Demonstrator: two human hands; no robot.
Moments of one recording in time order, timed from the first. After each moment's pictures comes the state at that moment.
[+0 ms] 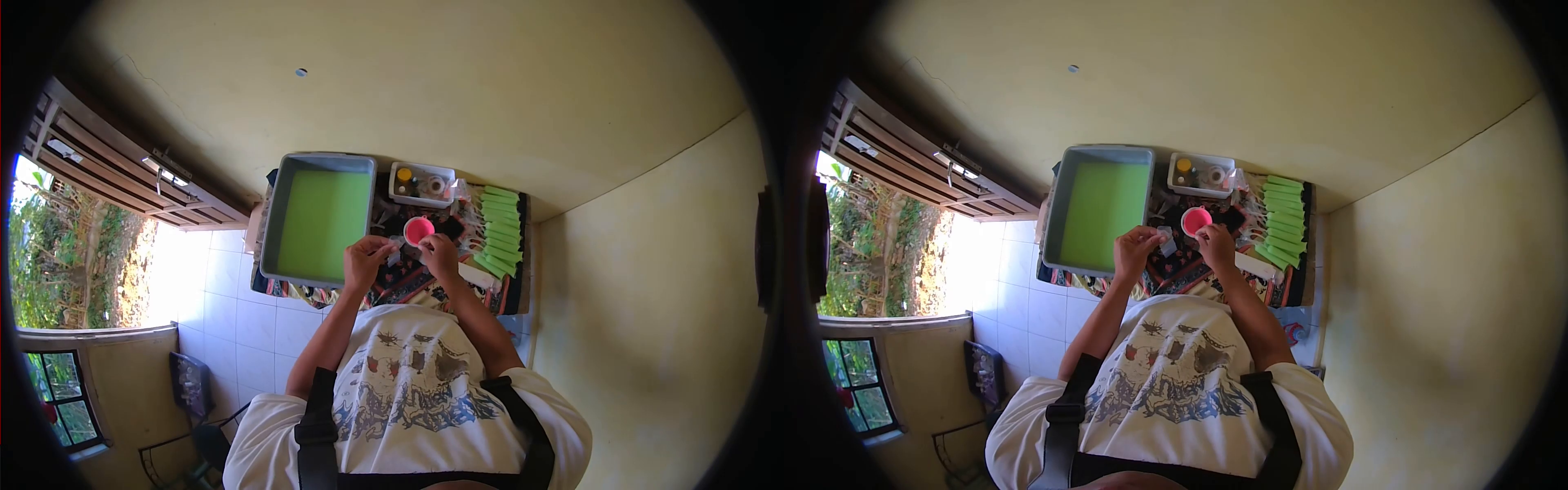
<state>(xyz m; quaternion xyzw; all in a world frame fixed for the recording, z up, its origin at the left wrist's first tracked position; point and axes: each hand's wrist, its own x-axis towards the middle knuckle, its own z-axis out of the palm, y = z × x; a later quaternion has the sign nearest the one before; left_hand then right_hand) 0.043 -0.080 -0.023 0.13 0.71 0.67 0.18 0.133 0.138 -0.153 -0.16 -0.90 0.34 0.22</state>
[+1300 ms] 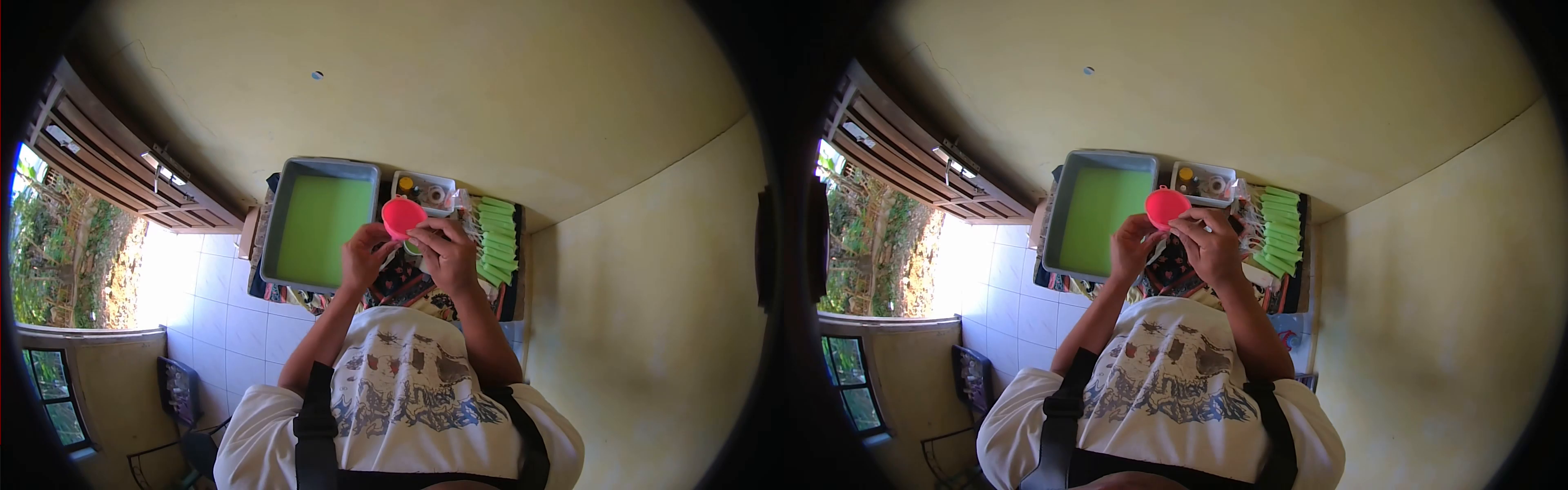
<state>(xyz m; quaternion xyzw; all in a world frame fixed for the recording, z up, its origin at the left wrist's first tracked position) 0.019 -0.081 -0.004 0.23 0.62 0.74 0.11 0.126 0.074 0.111 -0.01 -0.88 0.34 0.32</state>
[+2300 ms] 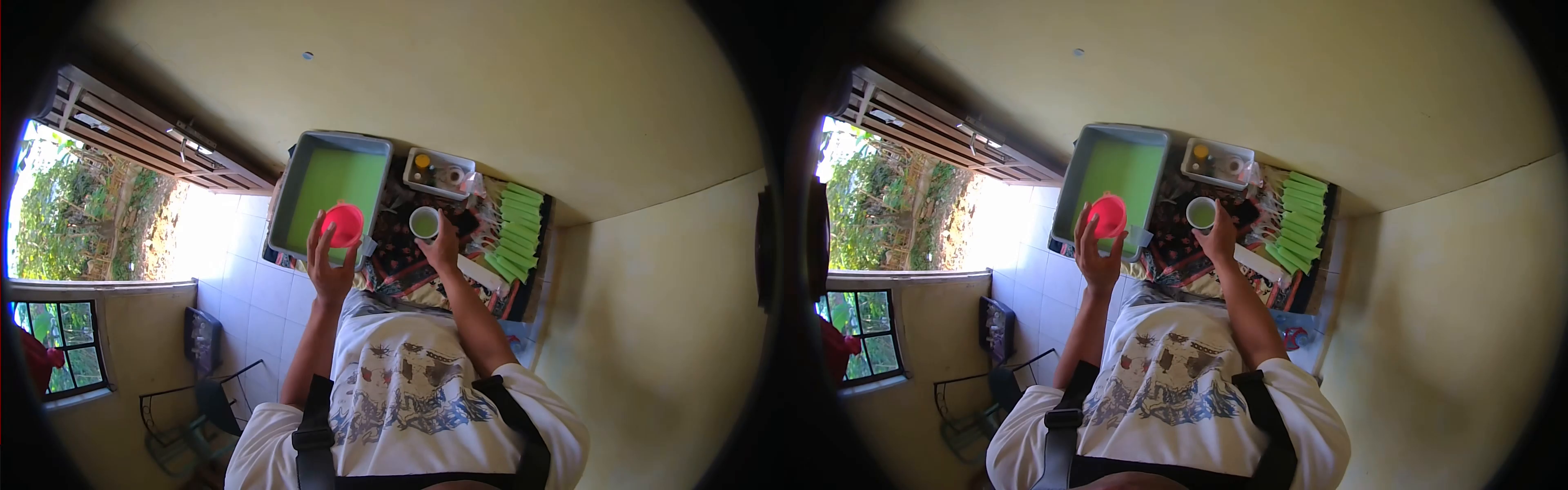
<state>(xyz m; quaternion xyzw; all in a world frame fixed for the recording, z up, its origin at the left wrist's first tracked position) 0.068 -0.111 0.026 0.25 0.82 0.44 -0.27 0.121 0.142 -0.179 -0.17 -0.89 0.38 0.18</state>
